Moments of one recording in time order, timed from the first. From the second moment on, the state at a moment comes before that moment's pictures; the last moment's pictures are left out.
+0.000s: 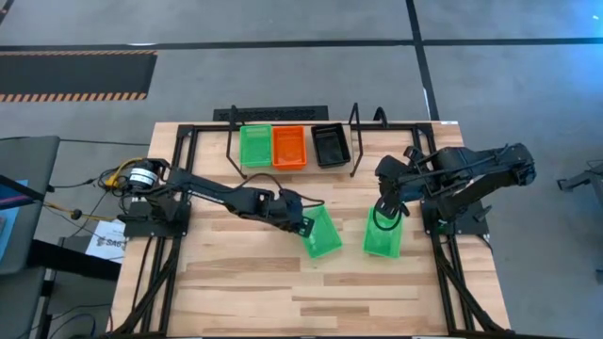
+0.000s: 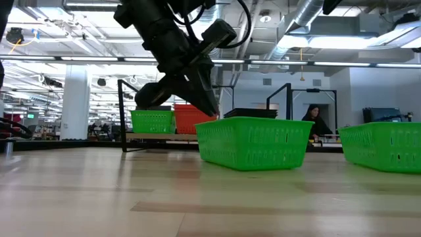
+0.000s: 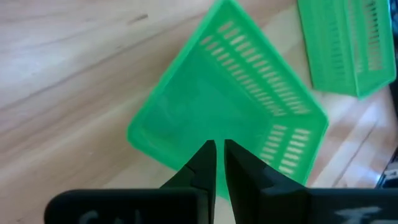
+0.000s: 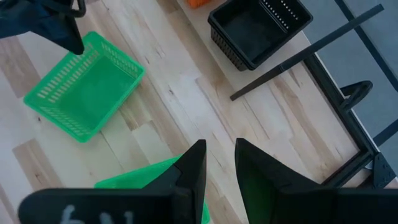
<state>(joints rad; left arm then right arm) -0.11 1.77 1.14 -0.28 -0.09 -1.18 0.27 1.34 1.61 -1.56 0.50 0.71</state>
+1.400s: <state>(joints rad) -0.22 1.85 1.57 -0.88 -0.08 0.66 0.24 1.34 1.62 -1.55 0.43 0.78</state>
